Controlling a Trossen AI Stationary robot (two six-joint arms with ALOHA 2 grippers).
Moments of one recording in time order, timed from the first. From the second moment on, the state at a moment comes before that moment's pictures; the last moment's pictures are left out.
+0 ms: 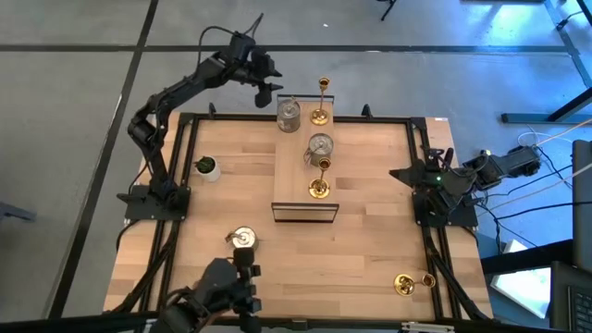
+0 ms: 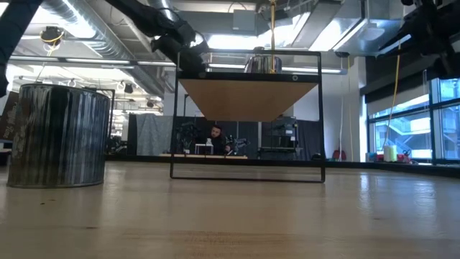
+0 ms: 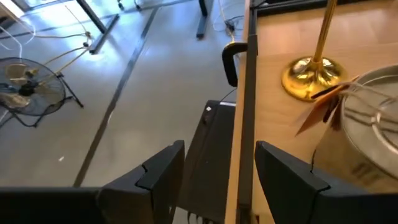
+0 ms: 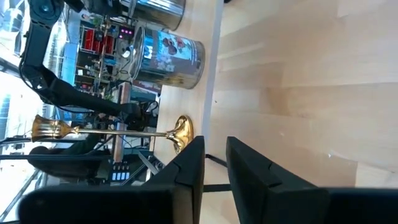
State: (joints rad) left arm 0.92 1.81 1.64 -0.48 0.44 0.65; right arm 0.44 0.34 0.61 -0.83 0.70 1.69
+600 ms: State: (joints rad) left arm 0.83 1.80 1.75 -0.58 0.32 0.42; right arm 0.40 0.34 0.61 -0.86 0.69 1.69
